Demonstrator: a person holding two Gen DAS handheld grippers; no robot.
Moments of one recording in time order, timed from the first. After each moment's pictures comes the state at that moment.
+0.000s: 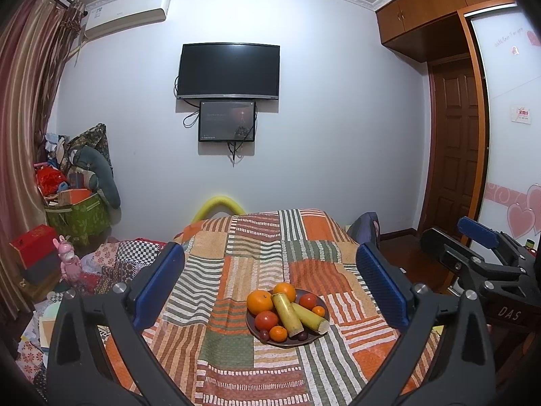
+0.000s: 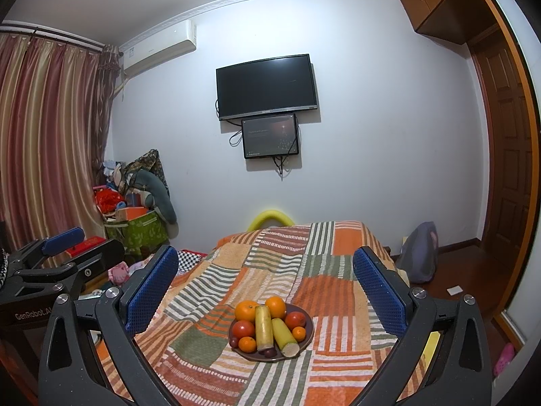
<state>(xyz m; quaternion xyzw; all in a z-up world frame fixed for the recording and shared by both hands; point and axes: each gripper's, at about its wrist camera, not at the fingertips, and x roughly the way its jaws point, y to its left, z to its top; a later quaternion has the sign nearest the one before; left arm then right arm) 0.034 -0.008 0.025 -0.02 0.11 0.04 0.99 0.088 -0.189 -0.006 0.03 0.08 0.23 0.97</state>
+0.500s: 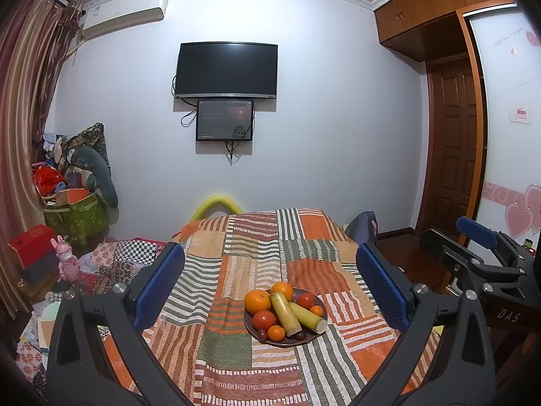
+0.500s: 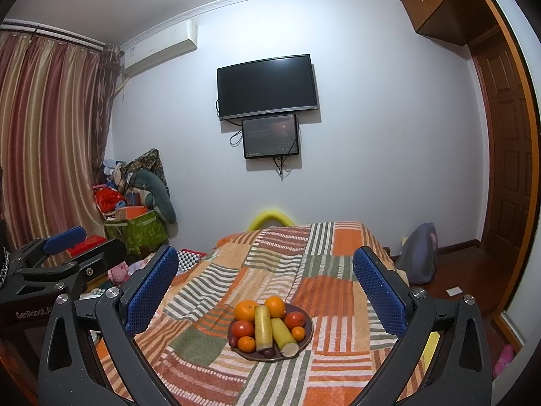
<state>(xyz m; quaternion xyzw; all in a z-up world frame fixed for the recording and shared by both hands) 0.035 -0.009 0.025 -0.02 0.11 0.03 0.99 0.087 -0.190 -0.003 0.02 0.08 0.23 0.97</state>
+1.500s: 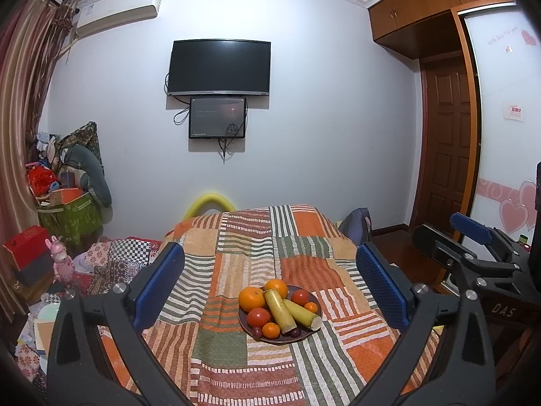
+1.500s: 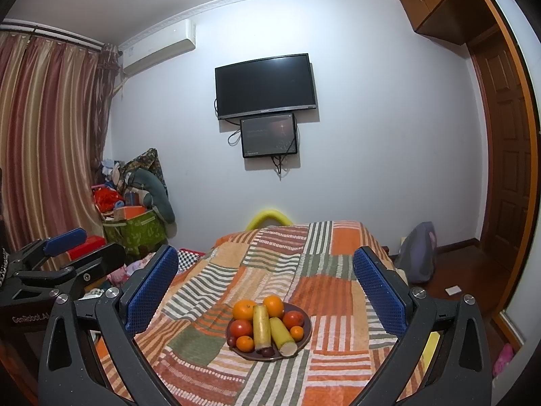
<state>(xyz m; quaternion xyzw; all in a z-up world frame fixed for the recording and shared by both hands) 0.035 -0.012 0.026 -0.02 0.12 0.02 0.99 0.091 -0.190 -0.003 0.02 0.08 0.22 0.97</state>
